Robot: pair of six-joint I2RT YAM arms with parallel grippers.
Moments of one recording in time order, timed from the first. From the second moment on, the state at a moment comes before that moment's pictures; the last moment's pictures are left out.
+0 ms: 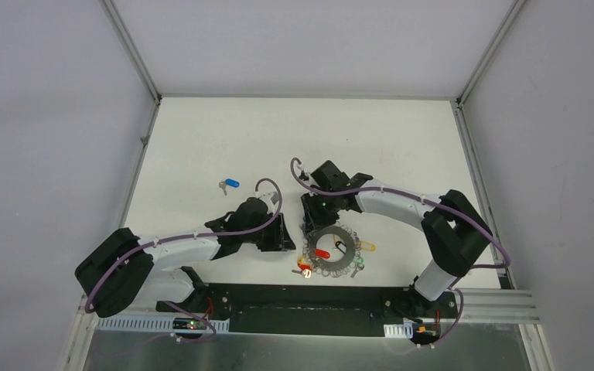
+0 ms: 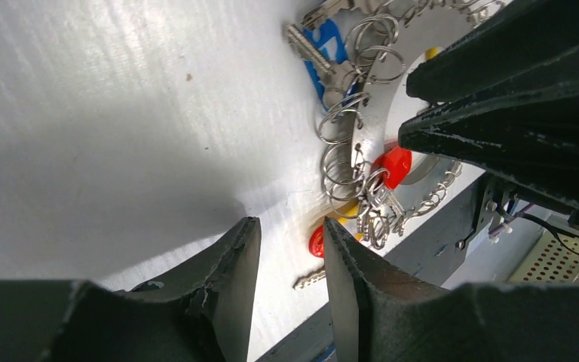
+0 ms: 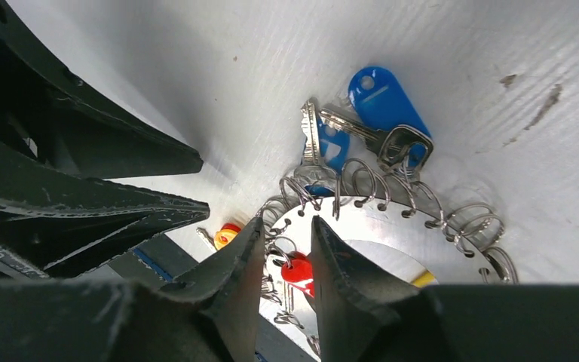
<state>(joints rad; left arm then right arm) -0.82 1.22 0.39 0.13 0.22 -0.90 0.83 1.67 1.05 -0.52 -0.32 0.39</state>
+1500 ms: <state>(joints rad) -0.82 1.05 0.32 0.20 0.21 -0.88 0.80 1.81 1.14 -0.59 -0.52 0.16</state>
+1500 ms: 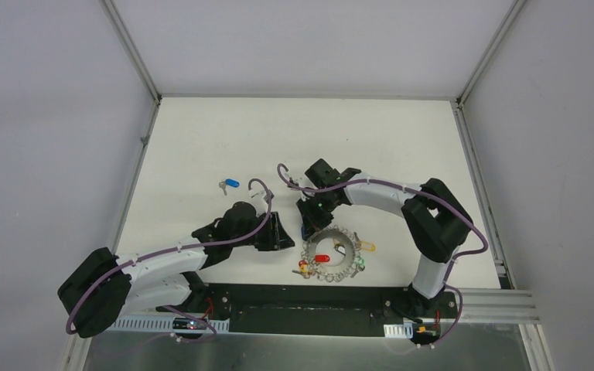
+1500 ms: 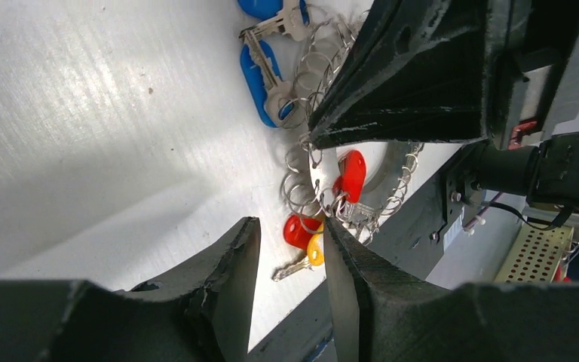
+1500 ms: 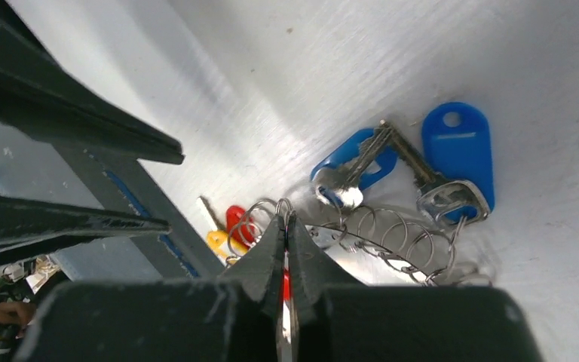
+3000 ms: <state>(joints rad) -0.85 0.92 0.26 0.53 0.40 -0.74 0.76 1.39 1.03 -0.54 -0.72 0.19</state>
